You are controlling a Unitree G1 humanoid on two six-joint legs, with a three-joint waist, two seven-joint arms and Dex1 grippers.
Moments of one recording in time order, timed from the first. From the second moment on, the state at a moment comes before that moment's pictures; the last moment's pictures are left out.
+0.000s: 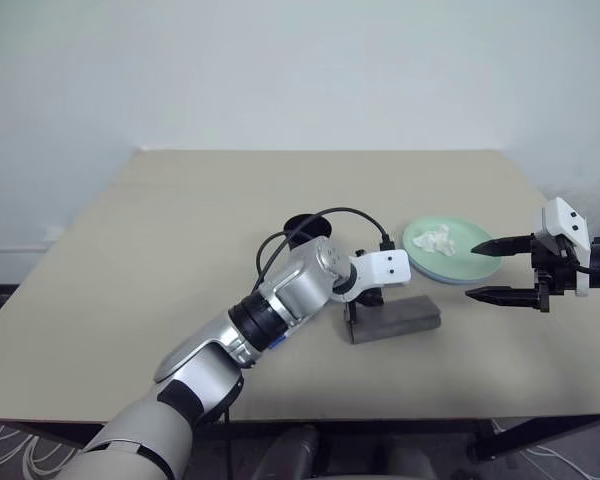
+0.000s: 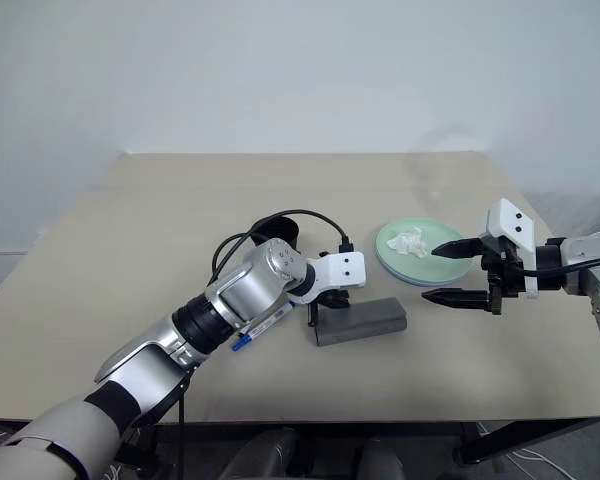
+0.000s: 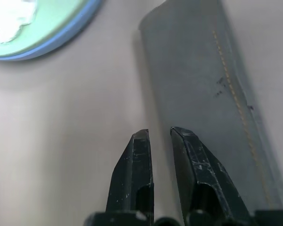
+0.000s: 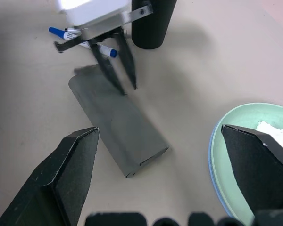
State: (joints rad) left arm -0.89 0.23 -0.74 0.13 0.15 0.79 -0.99; right arm -0.39 -1.04 -0.06 0.01 0.43 0.46 1.35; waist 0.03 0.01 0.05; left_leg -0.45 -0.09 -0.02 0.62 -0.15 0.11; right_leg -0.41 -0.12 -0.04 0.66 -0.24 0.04
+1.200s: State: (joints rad) left arm -0.69 0.57 -0.28 -0.34 -0.22 1.49 -0.82; right arm -0.50 -0.97 0.02 0.07 0.40 0.42 1.40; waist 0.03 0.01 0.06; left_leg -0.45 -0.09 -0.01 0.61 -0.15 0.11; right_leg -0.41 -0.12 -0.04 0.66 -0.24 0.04
